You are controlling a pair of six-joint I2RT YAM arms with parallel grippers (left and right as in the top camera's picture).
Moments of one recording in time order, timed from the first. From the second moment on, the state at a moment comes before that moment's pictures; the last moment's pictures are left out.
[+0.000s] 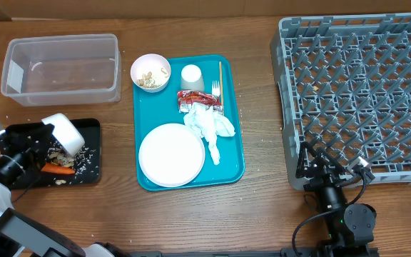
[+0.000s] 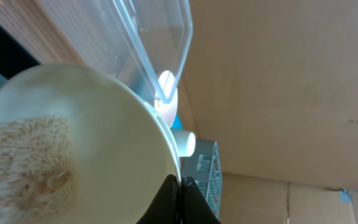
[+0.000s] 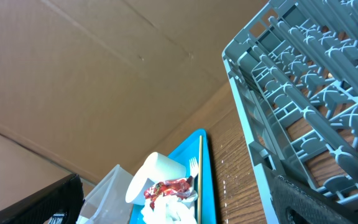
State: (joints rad) left arm 0.94 1.54 0.91 -0.45 1.22 -0.43; right arm 0.10 0.01 0.02 -0.03 -0.11 0.88
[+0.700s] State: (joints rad) left arm 1.03 1.71 0.91 -0.40 1.53 -0.38; right arm 0.10 0.01 0.02 -0.03 -0.11 0.88
